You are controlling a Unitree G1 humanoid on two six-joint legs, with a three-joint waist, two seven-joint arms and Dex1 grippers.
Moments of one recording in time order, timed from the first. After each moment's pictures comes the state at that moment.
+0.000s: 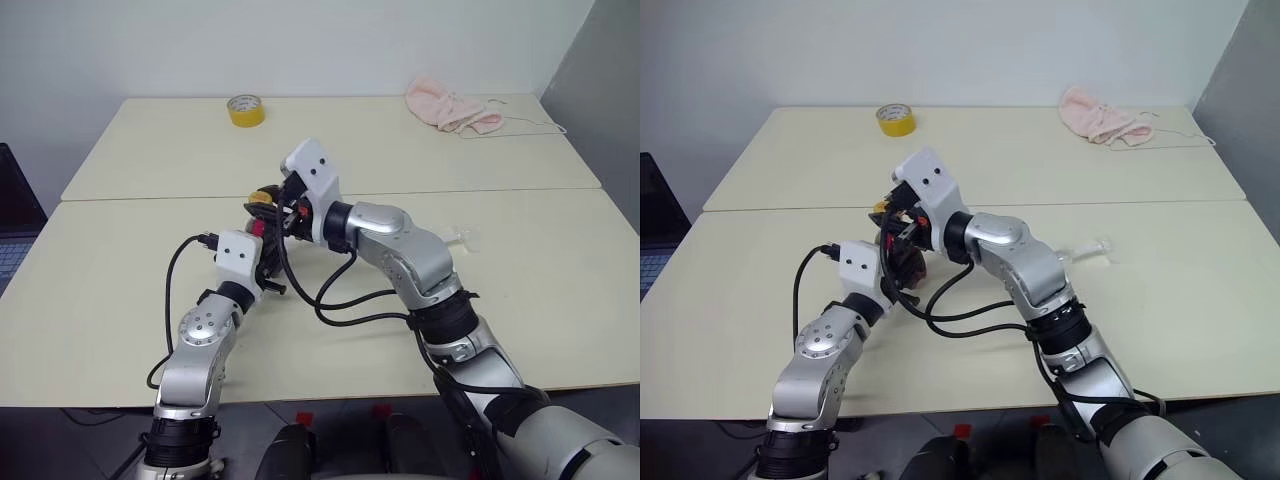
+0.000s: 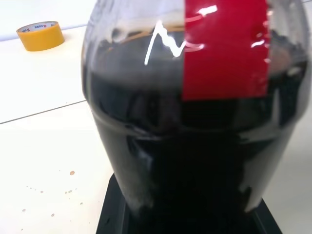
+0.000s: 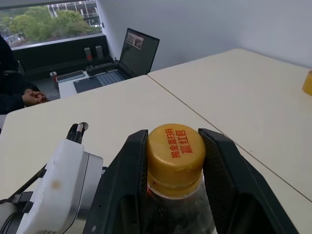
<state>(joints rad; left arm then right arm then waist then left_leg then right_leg) -0.15 0.26 0.03 -0.27 -0.12 0.38 -0.27 -0.88 0.04 0.26 0.05 0.25 0.66 0.55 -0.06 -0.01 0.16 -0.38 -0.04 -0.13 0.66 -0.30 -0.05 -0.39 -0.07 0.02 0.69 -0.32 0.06</state>
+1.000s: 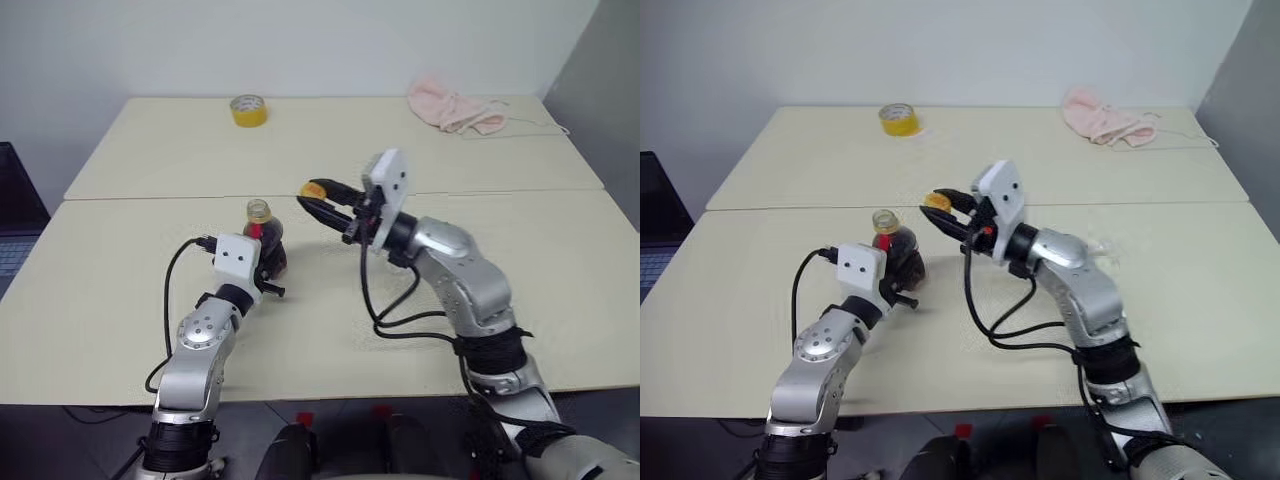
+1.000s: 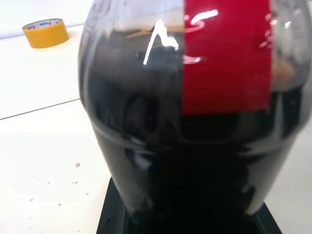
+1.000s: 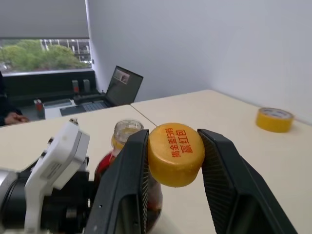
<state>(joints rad) -0.13 0.26 0.04 -0.28 -0.12 0.38 -0.27 -0.56 -0.19 0.16 -0.31 0.30 0.50 0.62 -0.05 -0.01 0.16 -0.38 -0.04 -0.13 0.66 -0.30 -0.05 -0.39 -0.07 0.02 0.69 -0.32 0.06</state>
